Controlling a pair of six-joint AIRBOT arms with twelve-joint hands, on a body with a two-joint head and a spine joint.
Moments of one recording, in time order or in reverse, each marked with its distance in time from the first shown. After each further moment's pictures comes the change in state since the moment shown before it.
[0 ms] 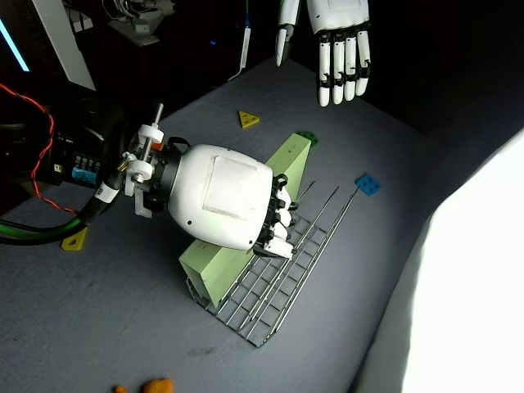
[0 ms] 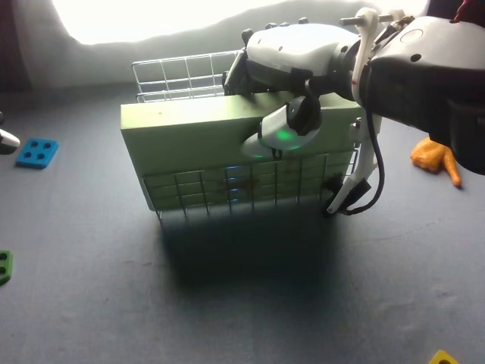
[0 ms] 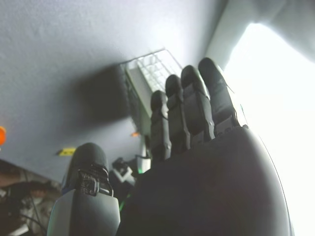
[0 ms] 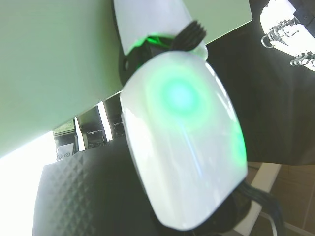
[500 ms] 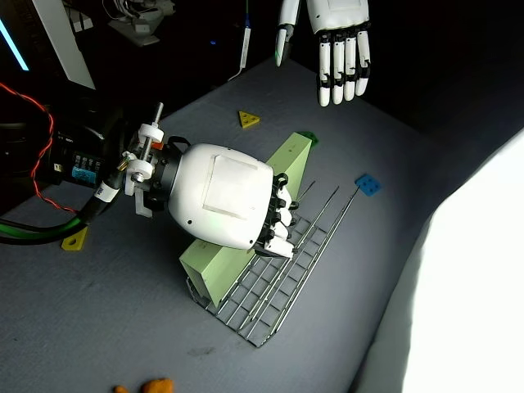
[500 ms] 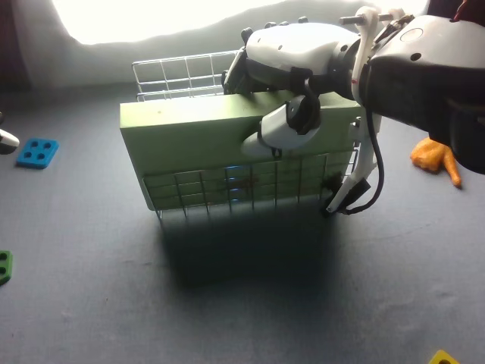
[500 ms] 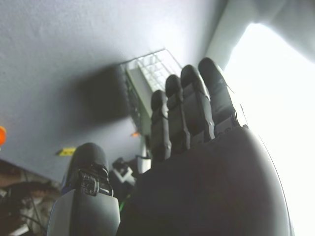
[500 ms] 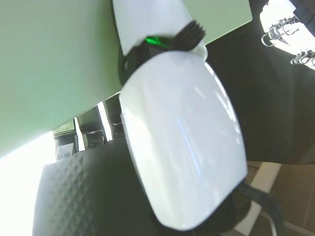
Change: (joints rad) left arm 0.000 0.000 0.000 0.000 0.000 0.000; right arm 0.002 0.000 0.000 0.000 0.000 0.002
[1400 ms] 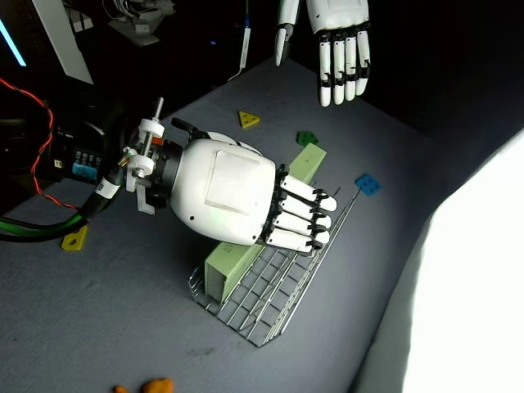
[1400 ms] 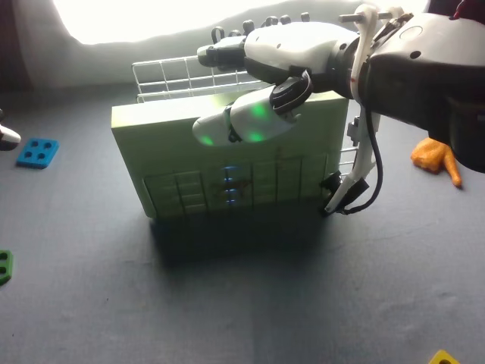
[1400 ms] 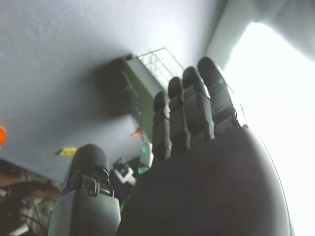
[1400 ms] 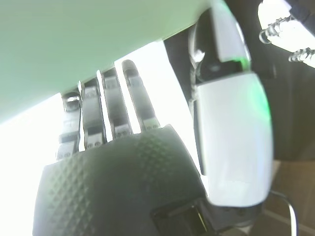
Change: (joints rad) left arm 0.000 0.000 0.000 0.000 0.000 0.000; right arm 0.005 0.000 0.000 0.003 -0.008 0.005
